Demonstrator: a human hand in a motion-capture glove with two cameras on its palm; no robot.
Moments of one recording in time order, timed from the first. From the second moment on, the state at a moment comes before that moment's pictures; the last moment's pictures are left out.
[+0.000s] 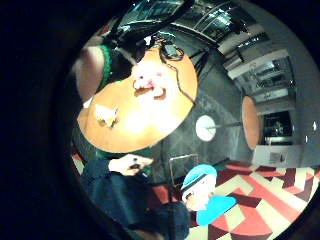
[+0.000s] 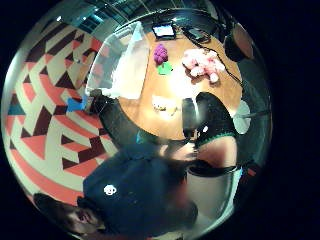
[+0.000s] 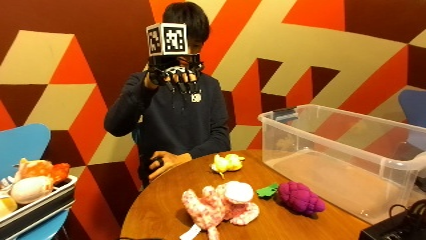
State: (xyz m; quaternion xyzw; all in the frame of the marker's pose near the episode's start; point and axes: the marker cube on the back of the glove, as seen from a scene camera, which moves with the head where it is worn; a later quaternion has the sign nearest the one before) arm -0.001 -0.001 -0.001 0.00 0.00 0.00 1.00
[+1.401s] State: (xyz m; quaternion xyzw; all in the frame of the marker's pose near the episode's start) arm 0.059 -0.229 0.258 -0.13 -0.01 -0.01 0.99
